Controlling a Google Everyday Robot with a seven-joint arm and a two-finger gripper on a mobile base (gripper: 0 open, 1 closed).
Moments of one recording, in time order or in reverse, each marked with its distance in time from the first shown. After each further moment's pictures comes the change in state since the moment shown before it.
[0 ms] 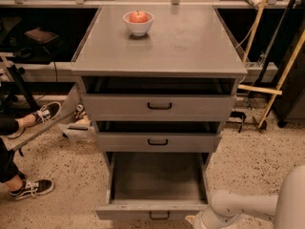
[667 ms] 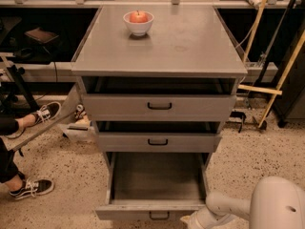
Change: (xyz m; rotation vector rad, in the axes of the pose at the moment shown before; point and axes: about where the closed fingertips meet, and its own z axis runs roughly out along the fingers) arm 0.027 -0.059 0.082 -0.066 -0.119 0.119
